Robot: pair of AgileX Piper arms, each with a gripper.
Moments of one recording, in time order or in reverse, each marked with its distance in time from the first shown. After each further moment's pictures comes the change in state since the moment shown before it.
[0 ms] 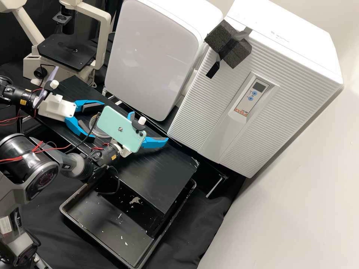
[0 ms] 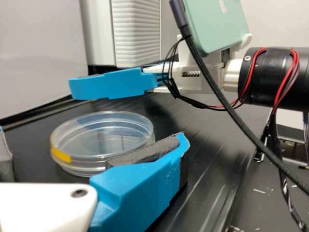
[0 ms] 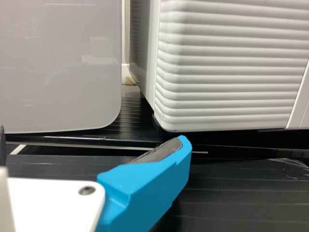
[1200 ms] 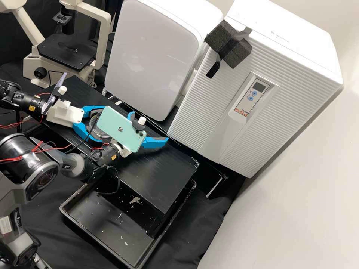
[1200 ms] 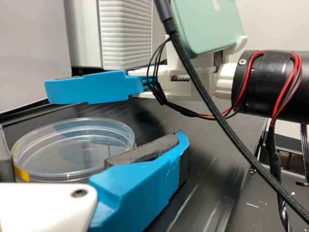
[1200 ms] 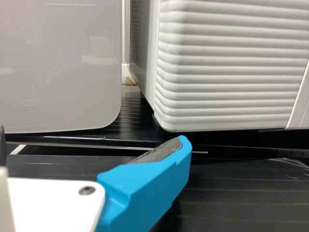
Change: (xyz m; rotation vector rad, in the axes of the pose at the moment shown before) left arm 0.024 -0.006 0.008 -0.013 -0.009 -0.011; right arm 0.000 0.000 0.000 0.000 0.000 0.000
